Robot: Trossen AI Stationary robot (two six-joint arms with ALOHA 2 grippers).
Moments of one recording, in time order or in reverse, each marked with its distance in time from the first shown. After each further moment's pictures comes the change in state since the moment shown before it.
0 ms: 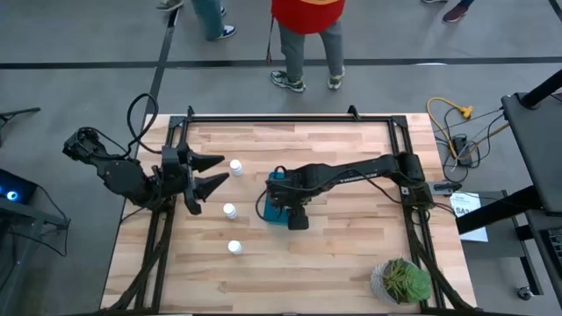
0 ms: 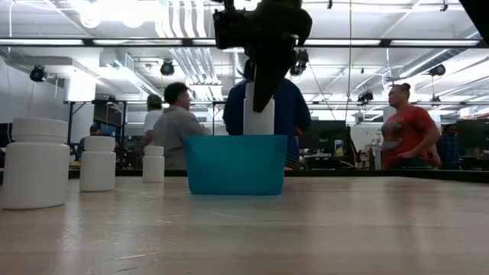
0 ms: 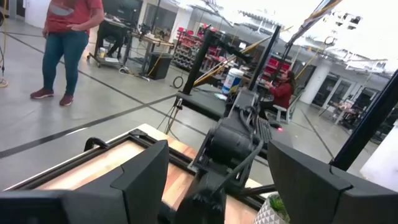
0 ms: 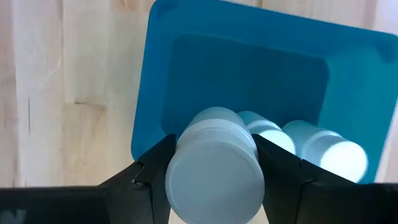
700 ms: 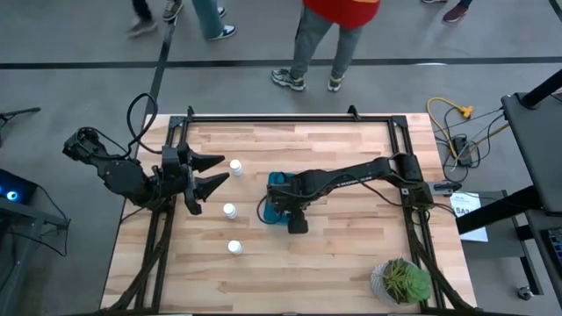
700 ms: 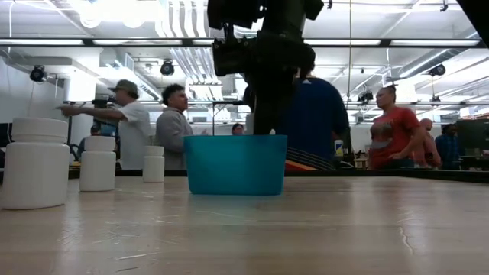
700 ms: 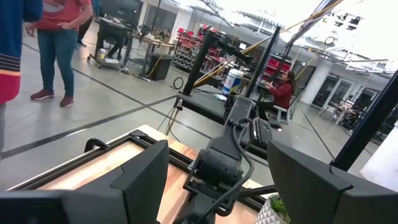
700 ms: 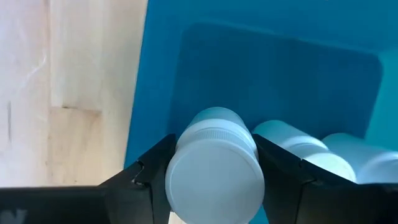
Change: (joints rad) left arm 0.000 0.002 0.000 0.007 -0.001 0.007; right arm -0.003 0.016 -0.145 0.168 -0.046 0.001
